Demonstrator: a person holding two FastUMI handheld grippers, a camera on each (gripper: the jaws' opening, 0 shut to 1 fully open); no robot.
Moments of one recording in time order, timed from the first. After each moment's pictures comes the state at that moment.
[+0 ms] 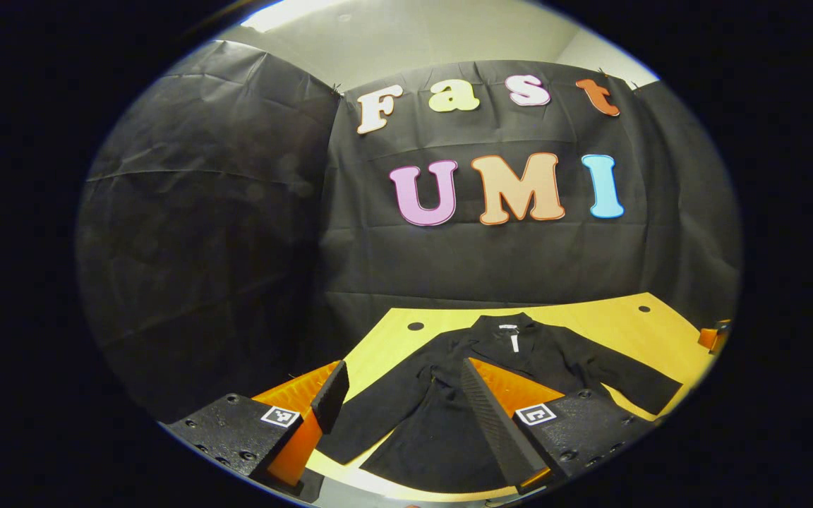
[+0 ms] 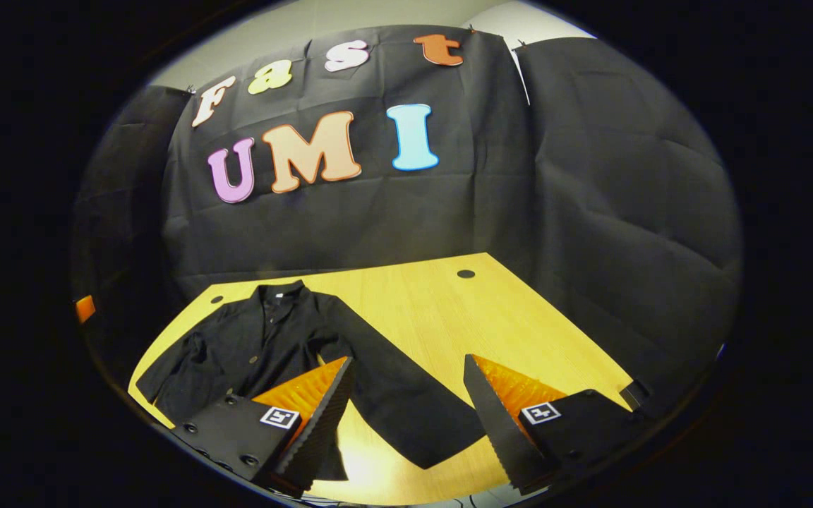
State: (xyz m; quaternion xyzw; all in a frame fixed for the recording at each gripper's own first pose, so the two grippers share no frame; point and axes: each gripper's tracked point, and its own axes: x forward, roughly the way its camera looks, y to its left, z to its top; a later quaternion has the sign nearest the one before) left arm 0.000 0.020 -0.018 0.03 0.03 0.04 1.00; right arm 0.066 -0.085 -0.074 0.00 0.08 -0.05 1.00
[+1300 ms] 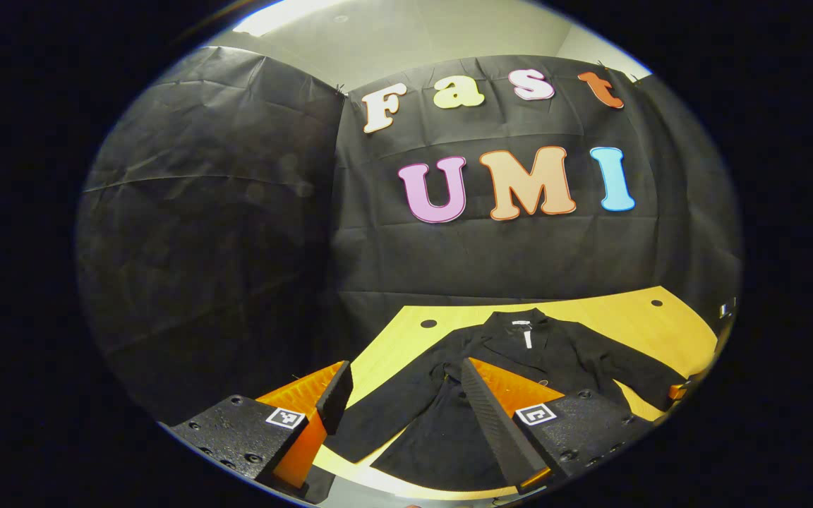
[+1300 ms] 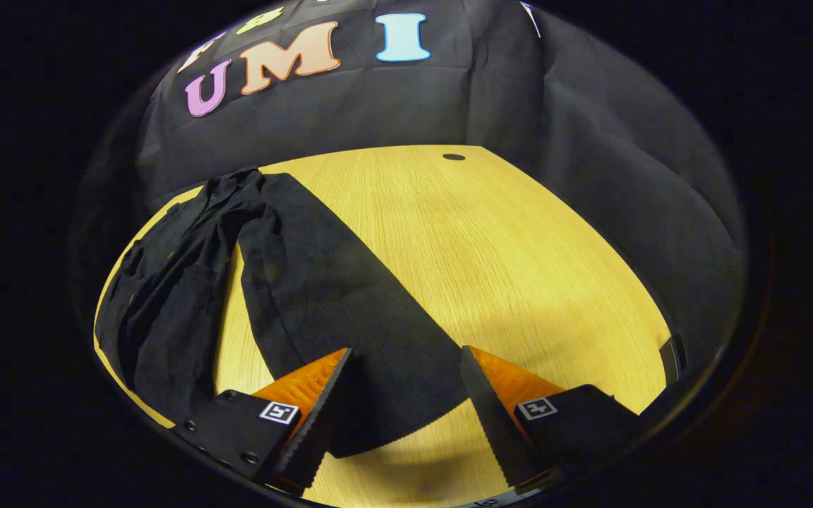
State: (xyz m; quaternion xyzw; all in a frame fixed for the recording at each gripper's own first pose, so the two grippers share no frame) left arm -0.001 0.027 -0.018 0.05 0.03 0.07 1.00; right arm 0.131 -0.153 -0.234 -0.02 0.26 -0.07 0.96
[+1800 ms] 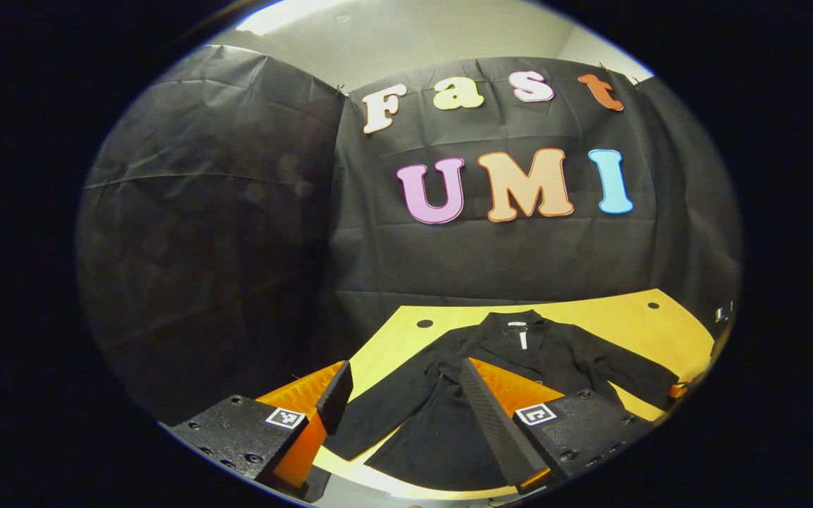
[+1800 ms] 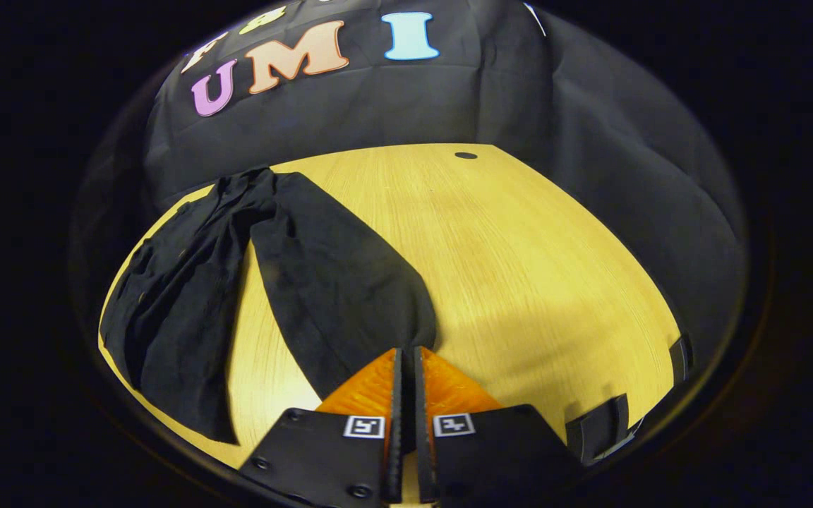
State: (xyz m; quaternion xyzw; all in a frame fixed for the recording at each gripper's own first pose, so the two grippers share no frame) left arm -0.006 0.020 -0.020 0.04 0.03 0.06 1.00; right arm 0.130 -0.140 -0.235 -0.04 0.26 -0.05 0.96
